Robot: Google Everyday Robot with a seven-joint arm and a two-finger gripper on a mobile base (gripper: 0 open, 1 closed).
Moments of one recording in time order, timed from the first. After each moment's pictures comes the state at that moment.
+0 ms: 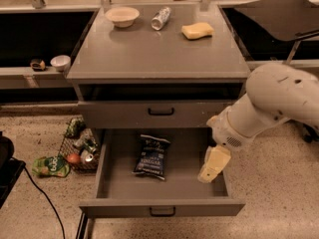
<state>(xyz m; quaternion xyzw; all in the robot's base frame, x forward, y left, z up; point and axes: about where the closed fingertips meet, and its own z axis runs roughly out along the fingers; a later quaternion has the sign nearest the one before) 0.464 -0.131 0.742 -0.58 0.79 0.11 0.17</state>
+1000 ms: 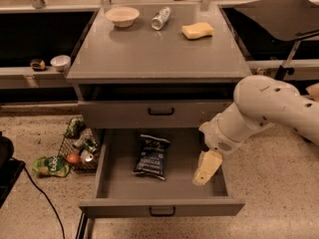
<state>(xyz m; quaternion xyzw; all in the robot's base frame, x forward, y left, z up) 0.473 -0.117 0.702 -0.60 0.77 0.13 0.17</state>
